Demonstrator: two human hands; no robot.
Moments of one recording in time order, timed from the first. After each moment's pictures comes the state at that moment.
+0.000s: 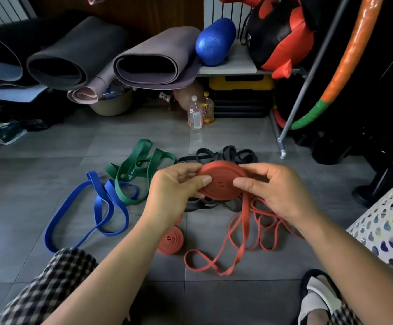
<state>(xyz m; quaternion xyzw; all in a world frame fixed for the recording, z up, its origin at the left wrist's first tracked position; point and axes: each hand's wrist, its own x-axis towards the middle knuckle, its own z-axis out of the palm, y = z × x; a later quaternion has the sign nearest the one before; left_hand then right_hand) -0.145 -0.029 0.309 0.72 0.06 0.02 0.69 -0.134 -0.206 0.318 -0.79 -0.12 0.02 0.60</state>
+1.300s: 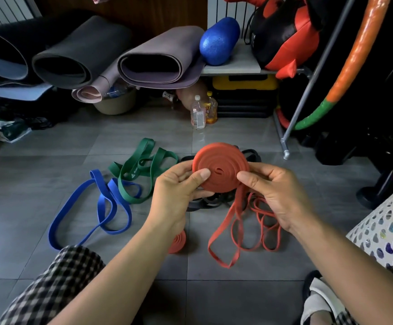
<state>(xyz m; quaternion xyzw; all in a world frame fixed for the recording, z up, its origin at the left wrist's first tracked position) -0.149 -0.031 0.306 0.60 0.08 0.01 0.80 -0.133 -0.196 0.306 -0.66 -0.03 0.06 0.75</state>
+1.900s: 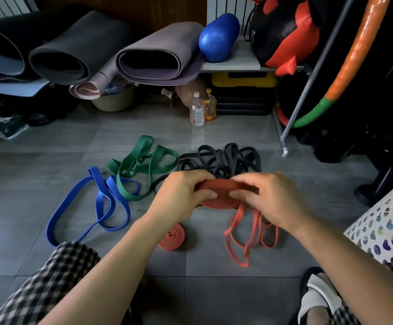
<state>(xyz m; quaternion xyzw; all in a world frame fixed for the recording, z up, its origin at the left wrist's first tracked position) -0.142 -0.019 0.296 0.90 -0.11 0.01 0.42 -0.138 -0.203 0.306 -0.92 -0.21 -0.04 0.34</state>
